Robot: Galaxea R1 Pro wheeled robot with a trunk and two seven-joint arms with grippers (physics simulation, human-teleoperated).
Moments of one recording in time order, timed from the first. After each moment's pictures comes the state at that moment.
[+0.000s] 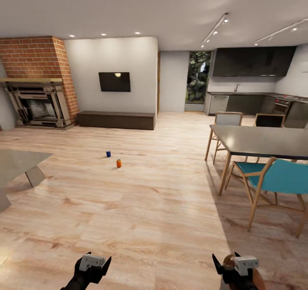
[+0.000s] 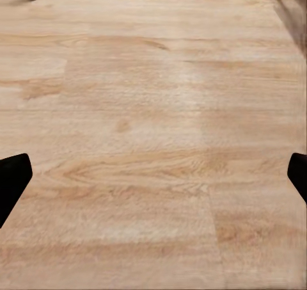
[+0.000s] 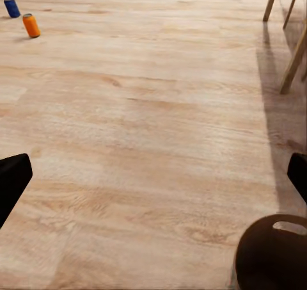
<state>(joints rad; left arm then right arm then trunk) -0.08 0.09 -0.01 -0.94 0.04 -0.11 -0.24 -0.02 -0.07 -0.20 -0.98 -0.01 -0.23 0.28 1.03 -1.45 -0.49</state>
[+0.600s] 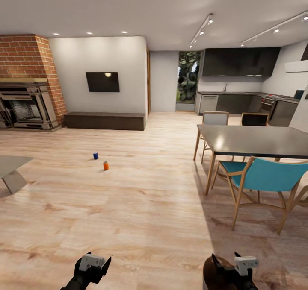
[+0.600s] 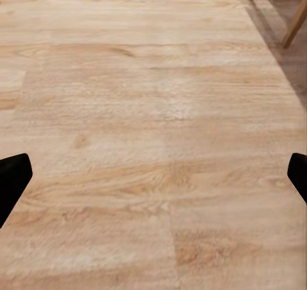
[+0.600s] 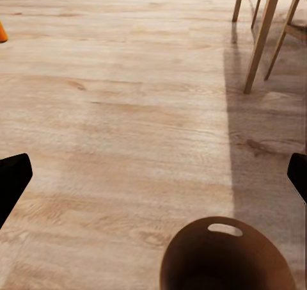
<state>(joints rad) -0.08 0.09 -0.01 -0.94 0.04 -0.11 -0.24 -0.02 -0.07 -0.20 -0.98 -0.01 -0.23 0.28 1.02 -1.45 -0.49</state>
